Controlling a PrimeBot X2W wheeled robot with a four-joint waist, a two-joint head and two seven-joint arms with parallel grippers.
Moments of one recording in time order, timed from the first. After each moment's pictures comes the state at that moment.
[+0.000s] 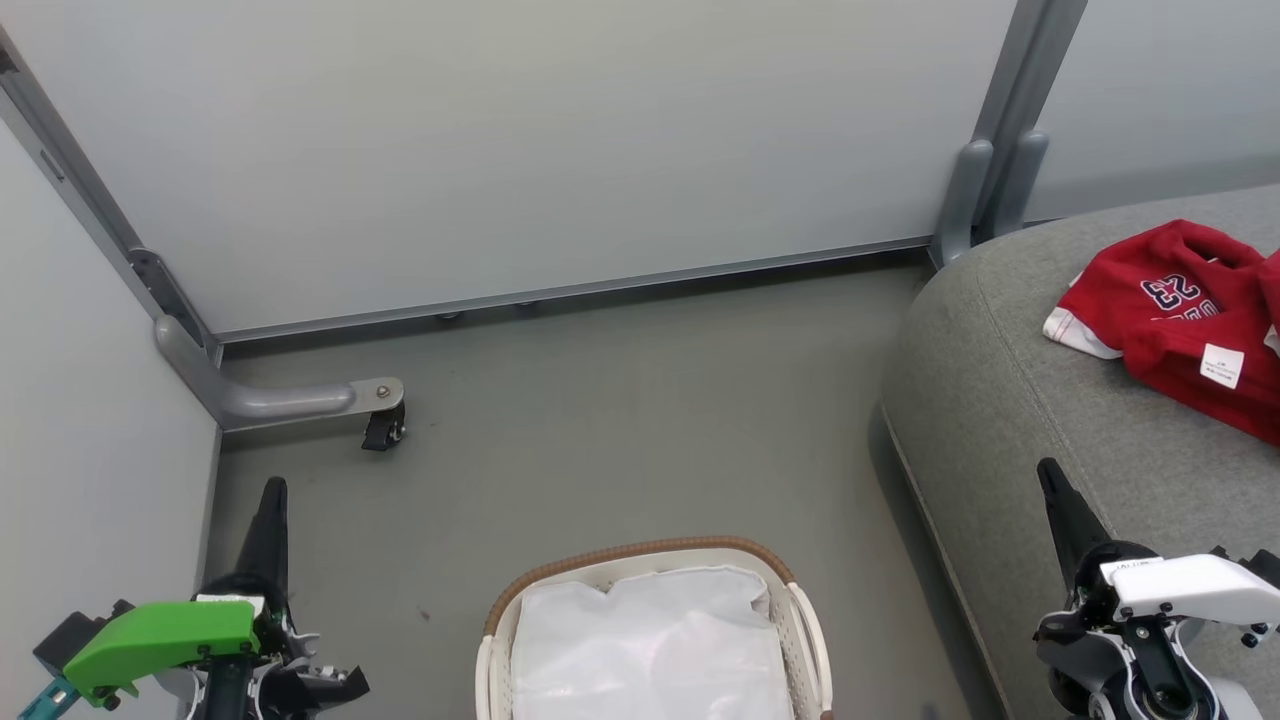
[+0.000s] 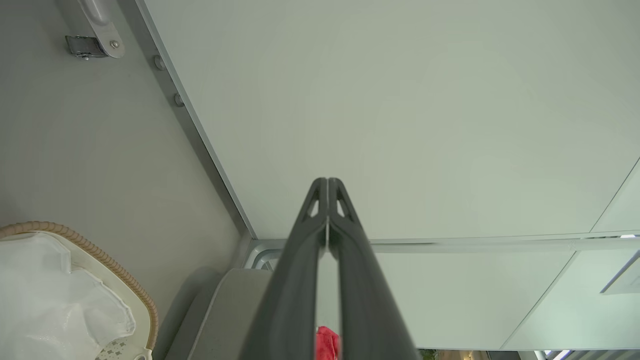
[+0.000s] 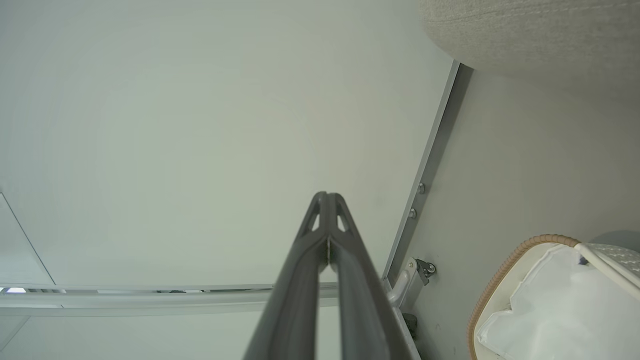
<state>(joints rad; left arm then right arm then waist) -0.09 0.06 0.09 0.26 -1.55 -0.13 0.08 -0.10 -0.05 -0.11 0.26 1.52 0.13 0.09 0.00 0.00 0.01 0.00</state>
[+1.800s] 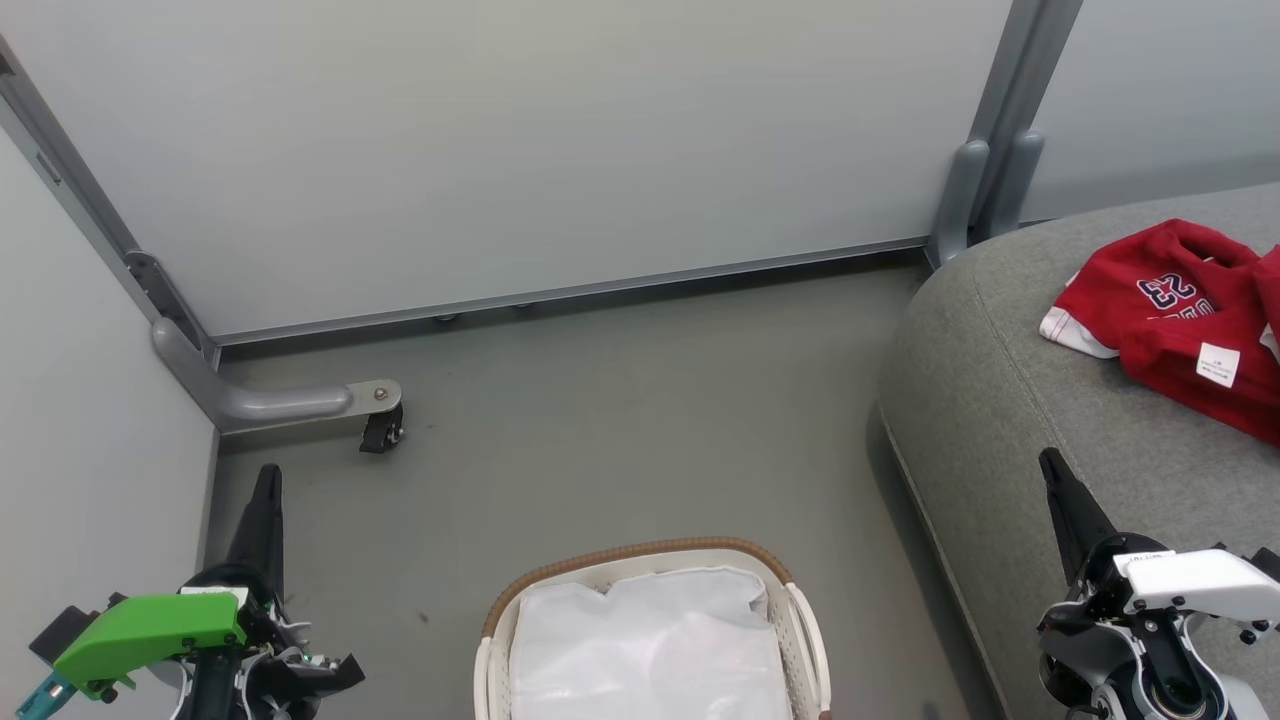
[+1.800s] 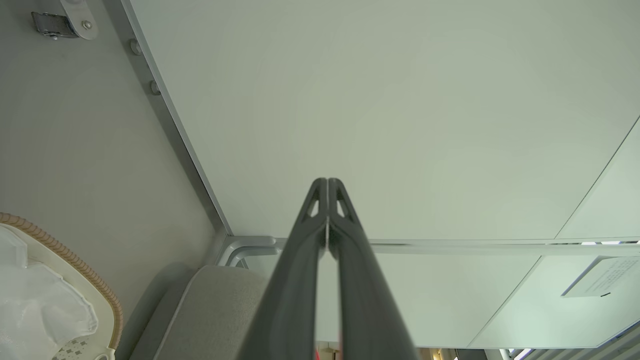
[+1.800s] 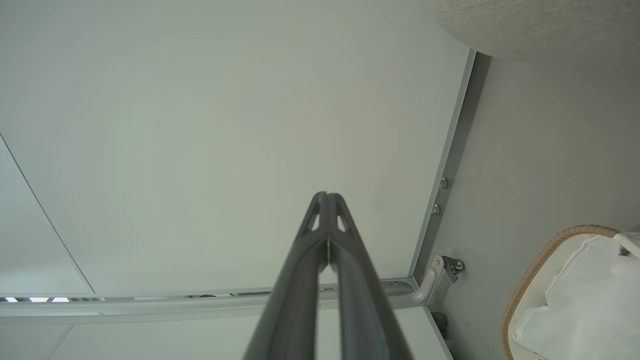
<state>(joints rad) -0.10 0.05 0.11 0.24 -1.62 -0.13 0.11 -0.10 -0.05 -0.11 0.25 1.61 0.13 0.11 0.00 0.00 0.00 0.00</state>
